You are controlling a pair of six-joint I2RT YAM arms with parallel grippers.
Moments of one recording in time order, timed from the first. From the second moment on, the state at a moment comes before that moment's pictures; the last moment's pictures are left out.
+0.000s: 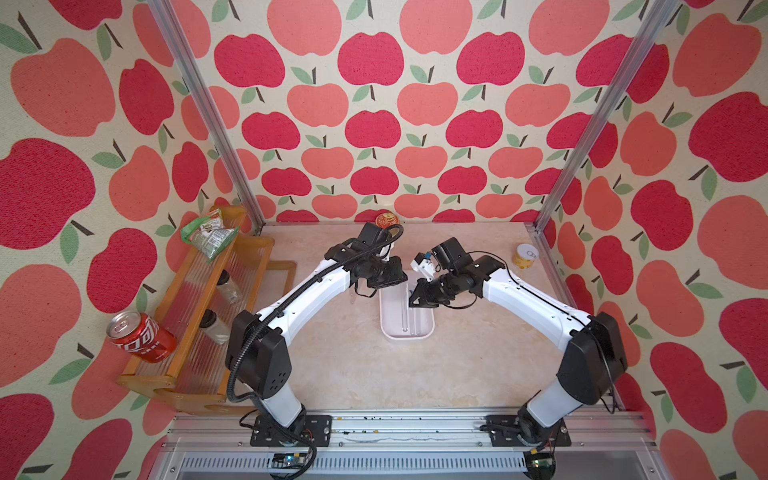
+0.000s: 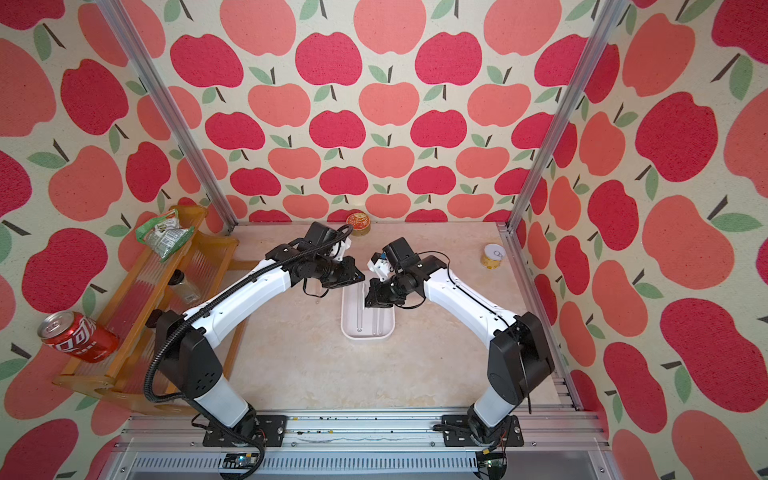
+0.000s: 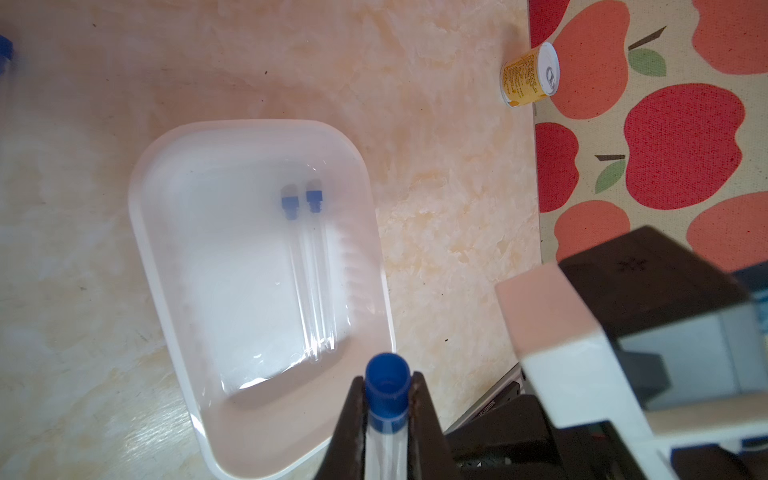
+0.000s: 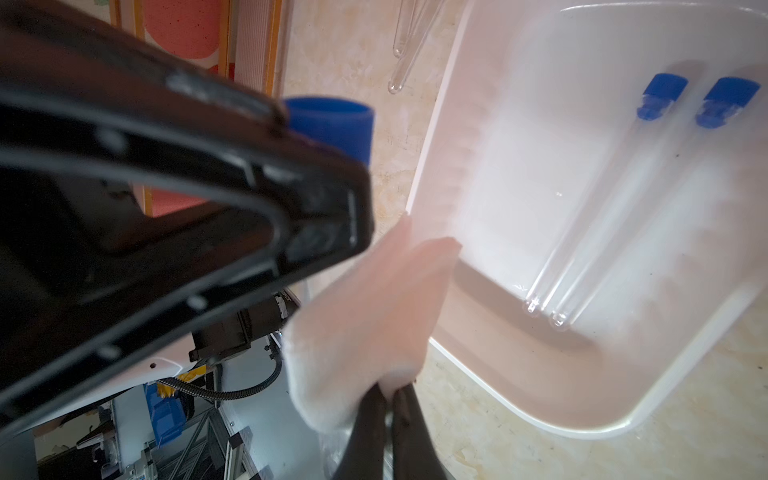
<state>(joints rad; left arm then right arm) -0.59 1.67 1.51 -0.74 0.35 -0.65 0.71 1.62 1.36 -0.77 -0.56 0.46</state>
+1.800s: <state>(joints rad) -0.58 1.67 1.51 -0.73 0.37 -0.66 0.68 1.50 1.27 -0.73 -0.52 0.42</state>
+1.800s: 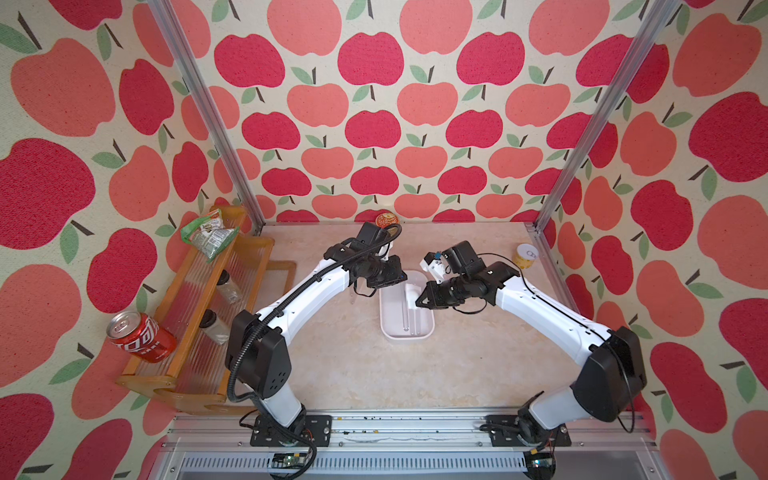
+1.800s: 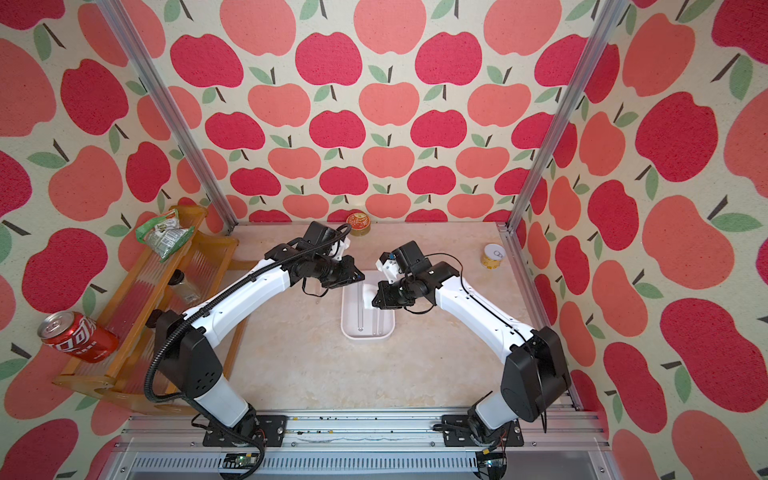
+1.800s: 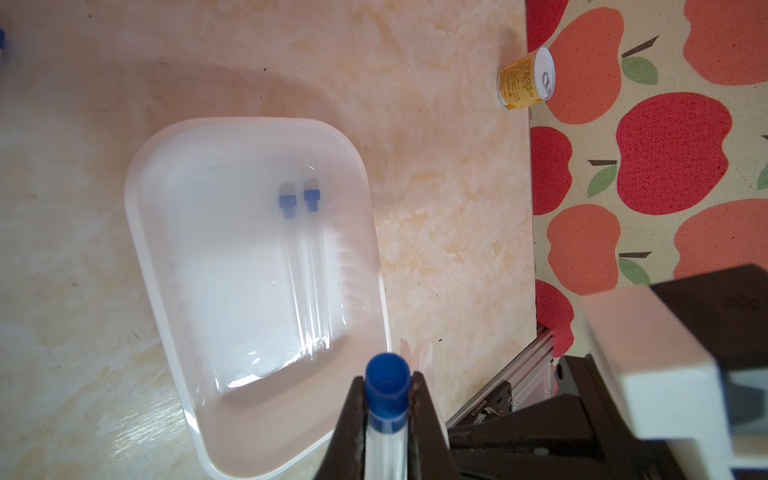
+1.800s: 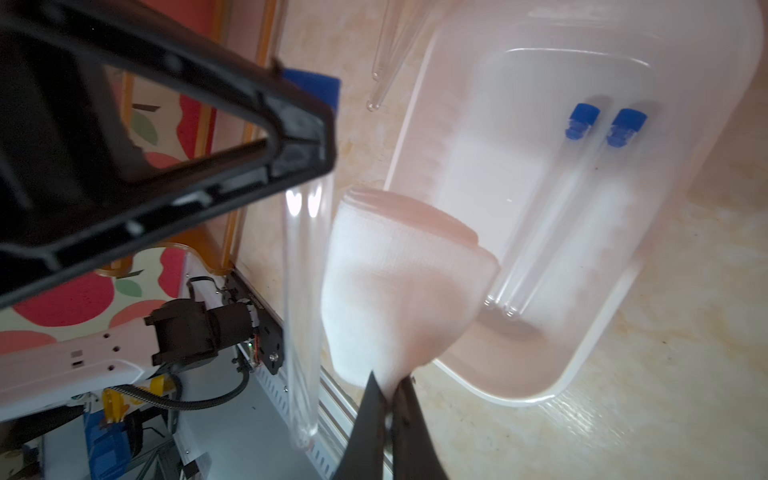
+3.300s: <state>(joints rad) -0.60 1.67 1.50 -0.72 0.37 -0.66 0.71 1.40 1.11 -0.60 -0.68 0.53</state>
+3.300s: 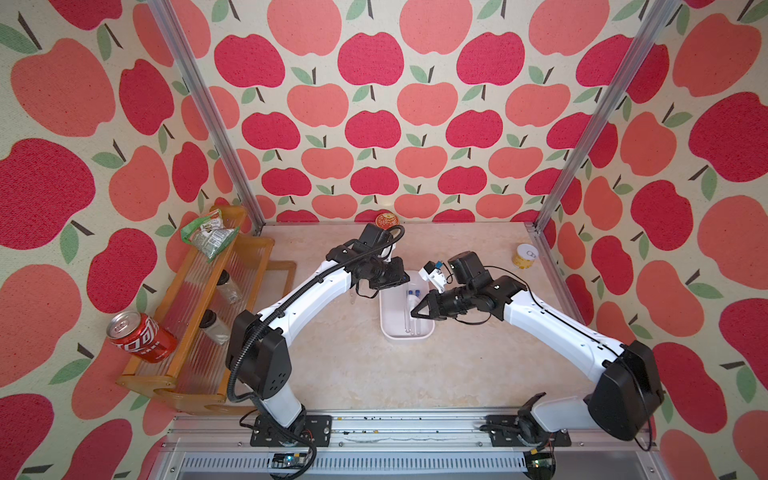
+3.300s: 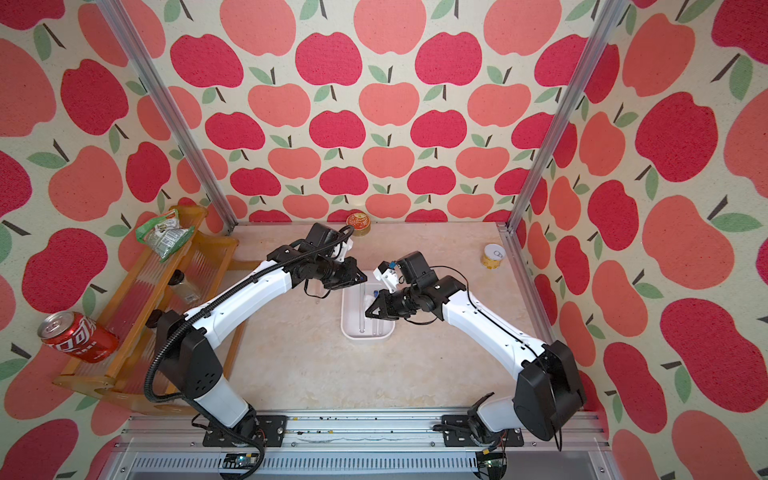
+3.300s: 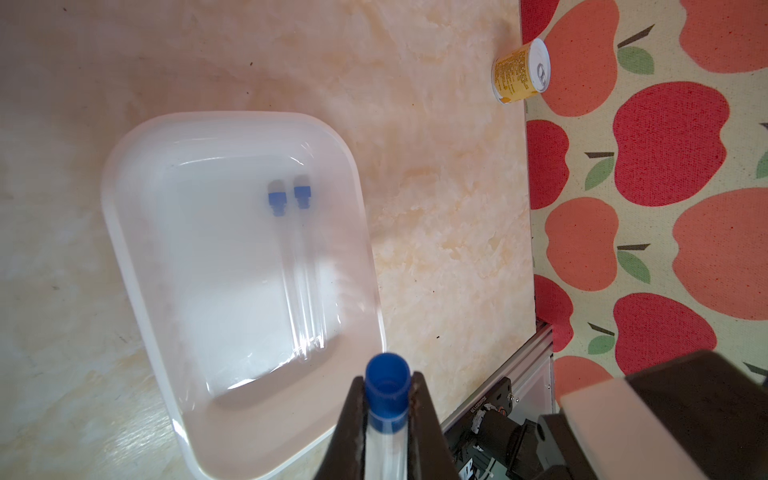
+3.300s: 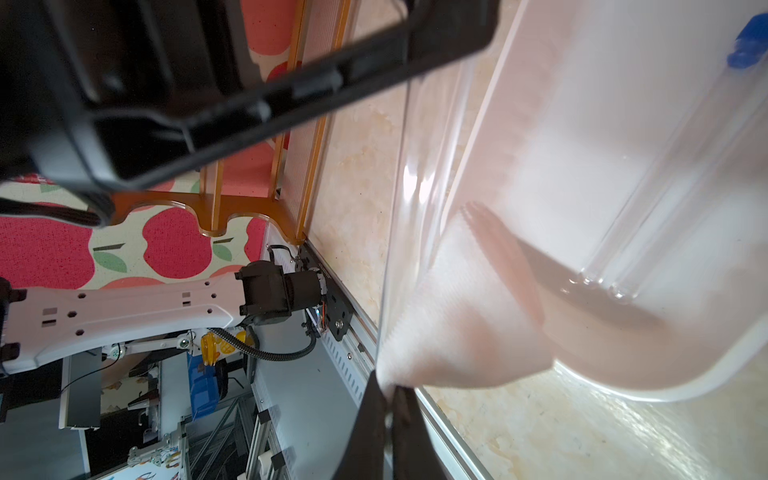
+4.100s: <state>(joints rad) -0.57 1.58 1.44 -0.68 0.27 -0.69 0.83 1.34 1.01 -0.56 -0.68 0.61</state>
